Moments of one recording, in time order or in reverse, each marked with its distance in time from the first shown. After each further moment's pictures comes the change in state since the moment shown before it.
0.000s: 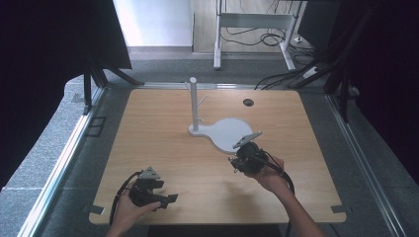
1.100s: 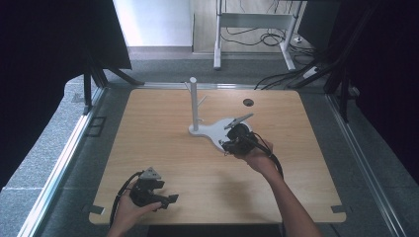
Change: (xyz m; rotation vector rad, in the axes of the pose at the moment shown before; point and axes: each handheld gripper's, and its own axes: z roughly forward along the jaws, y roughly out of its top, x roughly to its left) left arm -0.001 0.000 0.002 0.008 0.001 -0.001; right arm -0.017 0.050 0.012 -0.054 0.005 0.028
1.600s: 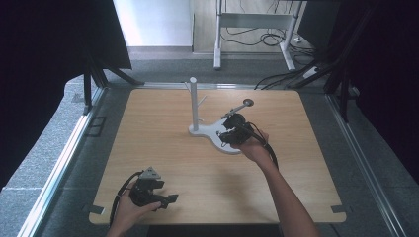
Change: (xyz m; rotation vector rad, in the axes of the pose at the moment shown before) left arm 0.000 0.000 -0.001 -0.004 -0.003 0.000; right arm -0.015 0.026 0.009 0.004 -0.008 0.035
